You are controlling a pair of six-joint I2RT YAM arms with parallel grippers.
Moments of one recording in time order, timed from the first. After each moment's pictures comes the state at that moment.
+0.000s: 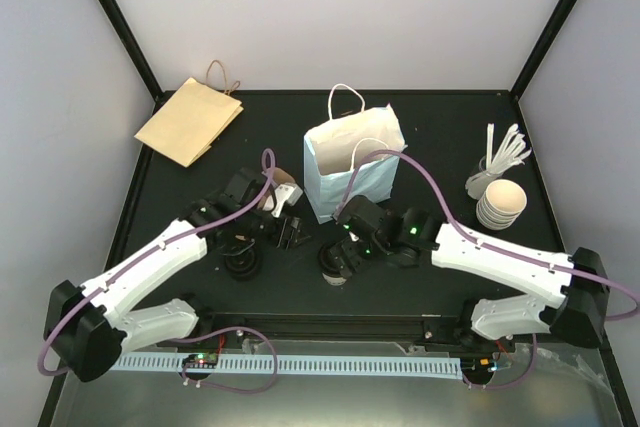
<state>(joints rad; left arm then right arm) -0.62 1.08 0.81 -0.62 0.49 -0.38 1.11 1.26 1.05 -0.86 0.06 0.46</state>
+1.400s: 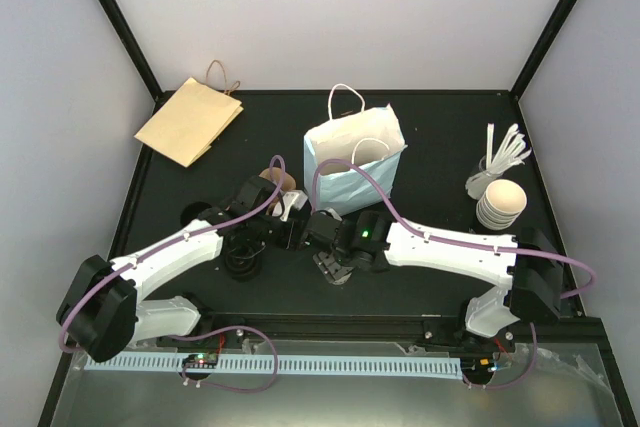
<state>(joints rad) -0.61 1.21 0.66 -0.33 0.56 -0.48 1.23 1.53 1.22 -0.98 0.23 0.55</state>
